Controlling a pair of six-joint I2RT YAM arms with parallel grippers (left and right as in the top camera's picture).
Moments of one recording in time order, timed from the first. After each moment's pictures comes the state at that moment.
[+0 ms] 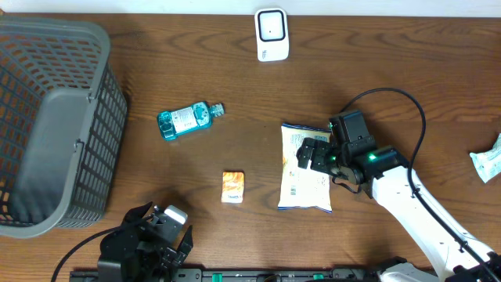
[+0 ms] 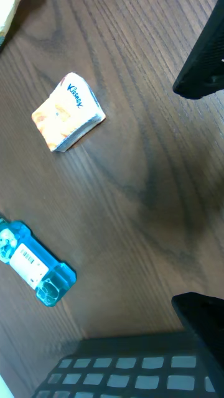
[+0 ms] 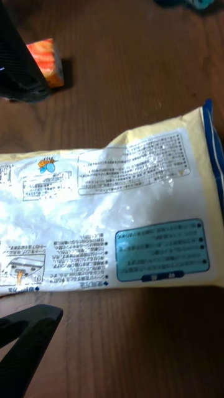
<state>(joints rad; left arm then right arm) -0.16 0.01 0.45 -1.13 0.13 0.42 0.38 1.36 0.84 -0.62 -0.12 0.64</state>
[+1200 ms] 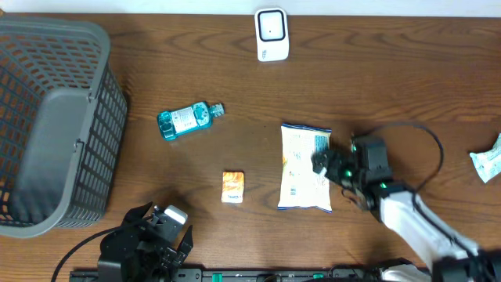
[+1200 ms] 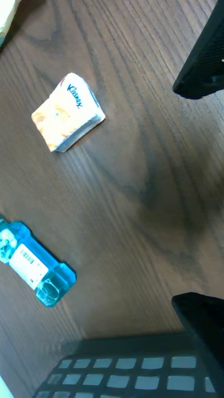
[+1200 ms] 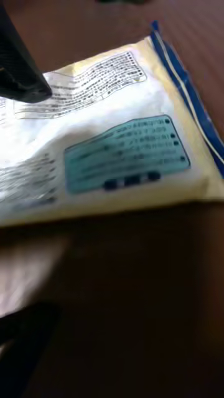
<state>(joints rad) -0.16 0.01 0.45 -1.13 0.13 0.42 0.21 1.35 0.46 -0.09 -0.22 0.71</state>
